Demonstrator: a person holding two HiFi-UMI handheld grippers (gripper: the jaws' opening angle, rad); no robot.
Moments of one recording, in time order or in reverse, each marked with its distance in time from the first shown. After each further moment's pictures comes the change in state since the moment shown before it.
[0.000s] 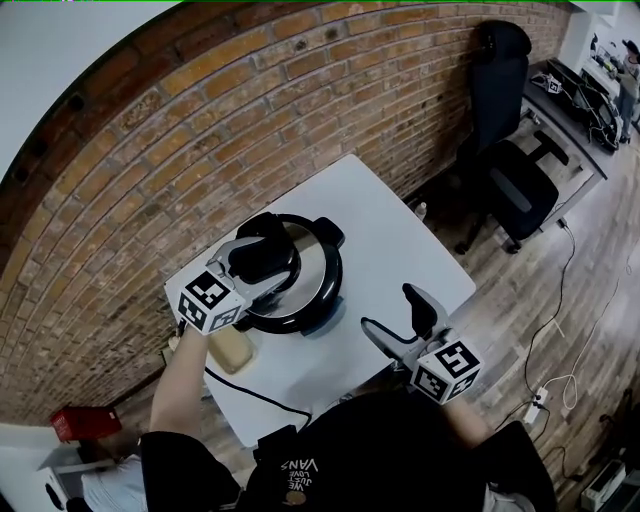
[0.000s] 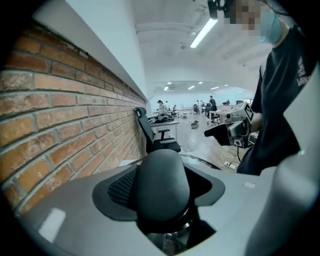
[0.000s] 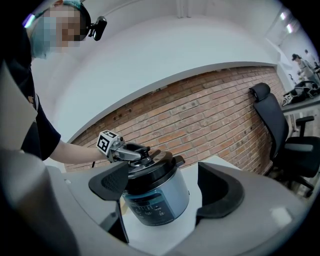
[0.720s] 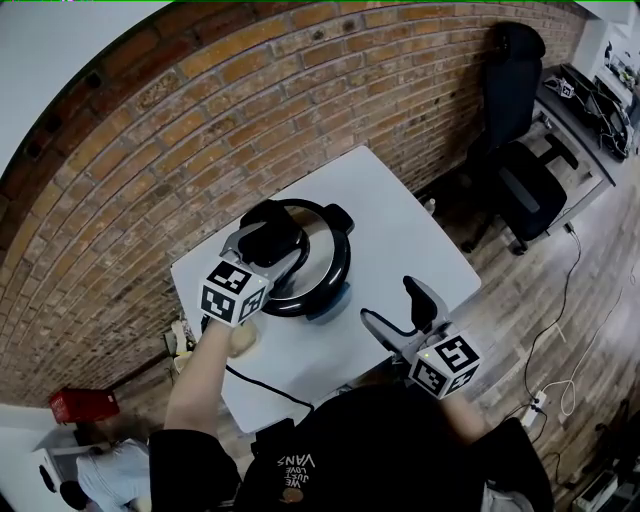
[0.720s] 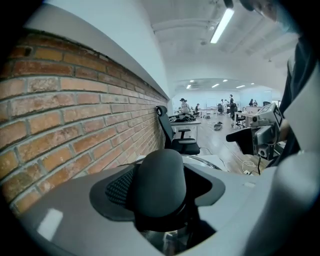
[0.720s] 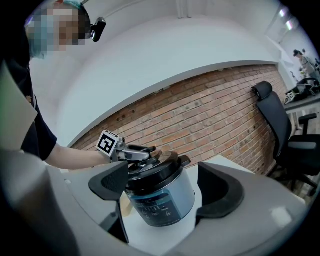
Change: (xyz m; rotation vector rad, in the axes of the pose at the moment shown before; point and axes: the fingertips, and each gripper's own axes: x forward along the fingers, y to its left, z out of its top) left arm -0.003 0.009 -0.004 -0.132 0.026 0.247; right arm 0.004 0.015 -0.001 0.004 -0.007 0.031
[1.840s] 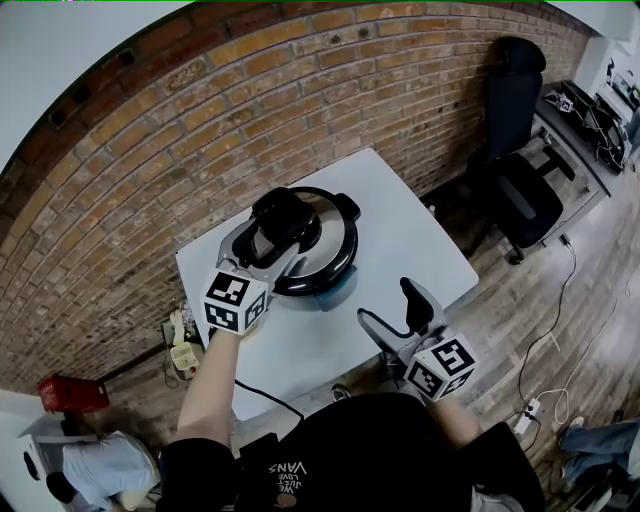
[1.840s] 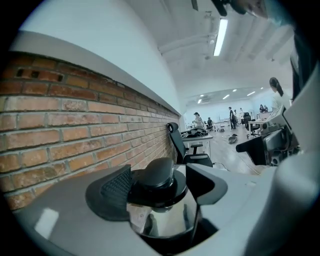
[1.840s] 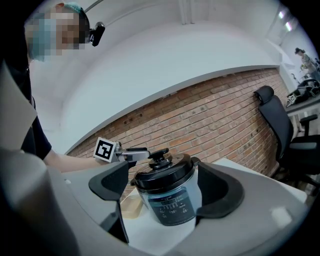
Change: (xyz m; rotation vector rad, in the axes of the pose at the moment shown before) left arm -0.059 -0.008 0.009 -0.044 -0.215 0.176; right arm -0.021 0.043 -0.003 -0.021 -0.048 0.027
